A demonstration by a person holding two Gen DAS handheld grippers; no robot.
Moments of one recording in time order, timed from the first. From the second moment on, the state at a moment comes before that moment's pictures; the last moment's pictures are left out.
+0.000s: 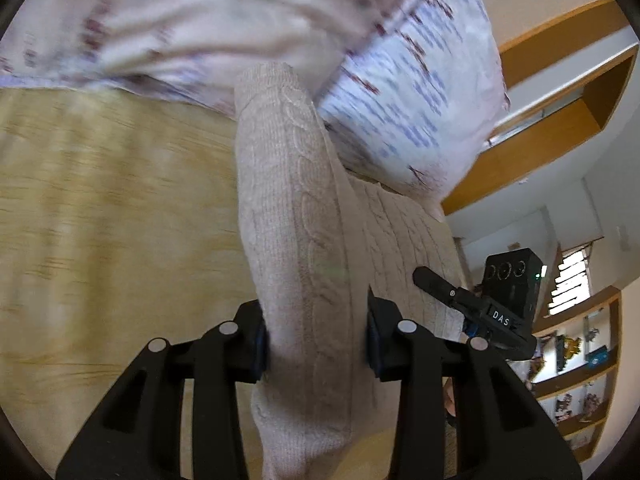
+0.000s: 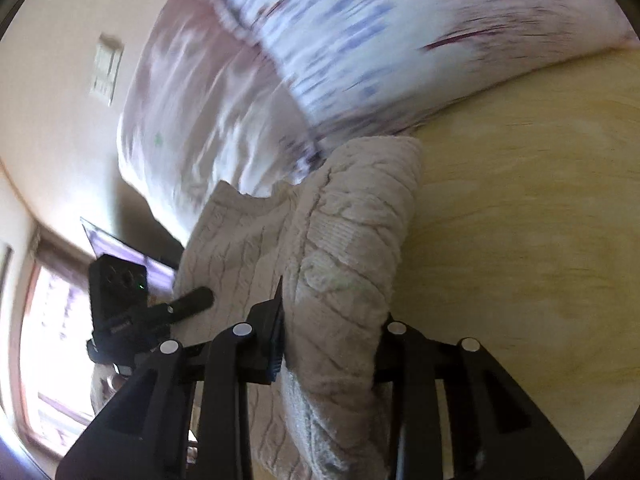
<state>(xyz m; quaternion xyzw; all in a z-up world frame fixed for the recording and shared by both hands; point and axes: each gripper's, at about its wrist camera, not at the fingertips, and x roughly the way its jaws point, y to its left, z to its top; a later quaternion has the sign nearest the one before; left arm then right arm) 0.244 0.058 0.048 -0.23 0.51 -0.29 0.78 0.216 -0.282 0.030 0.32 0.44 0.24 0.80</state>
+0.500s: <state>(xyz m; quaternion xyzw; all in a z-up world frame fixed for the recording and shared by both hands) 0.246 0.120 0.018 -0.26 0.51 -0.23 0.79 0.237 -0.269 0.018 0.30 0.46 0.20 0.81</state>
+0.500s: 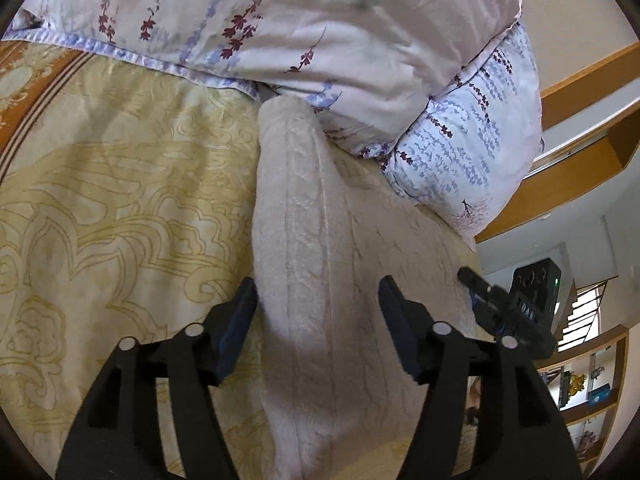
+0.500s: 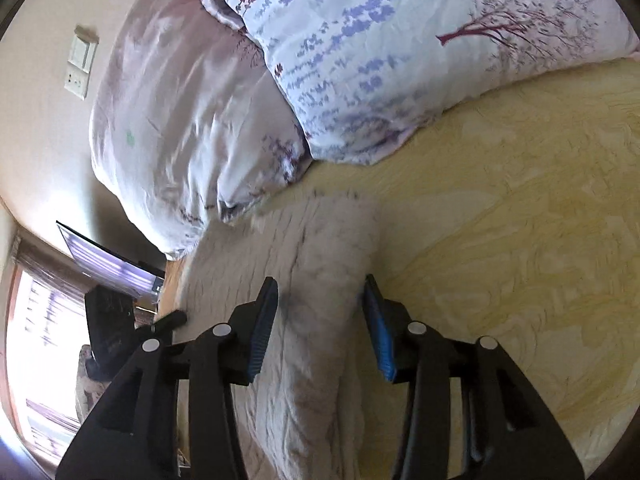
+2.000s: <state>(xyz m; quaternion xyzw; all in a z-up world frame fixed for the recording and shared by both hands) 0.104 0.105 0.052 -0.05 0.41 -0.10 0.91 0.076 -0.203 0.064 0.01 0.30 0.03 0.95</state>
